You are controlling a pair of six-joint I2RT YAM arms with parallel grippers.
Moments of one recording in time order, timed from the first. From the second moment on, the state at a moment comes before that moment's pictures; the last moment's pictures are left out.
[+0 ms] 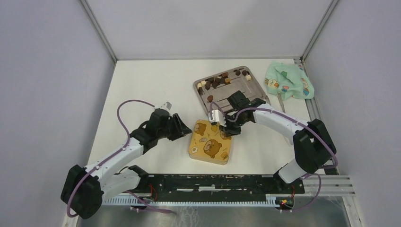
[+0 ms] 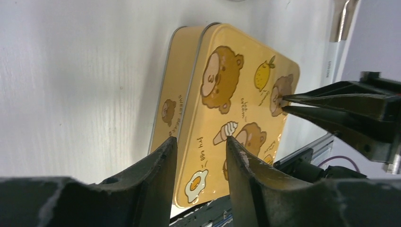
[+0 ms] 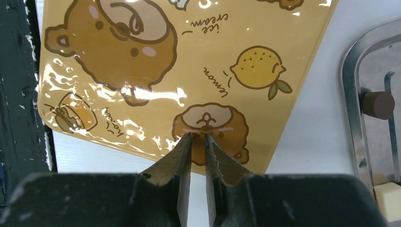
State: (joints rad) left arm -0.56 1.00 0.55 -0.23 0.15 -0.90; right arm 0.61 1.56 1.04 -0.73 -0.56 -0.91
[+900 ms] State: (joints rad) left arm -0.59 1.22 0.58 -0.21 0.26 -0.83; right arm 0.43 1.51 0.87 -0.65 -0.56 -0.79
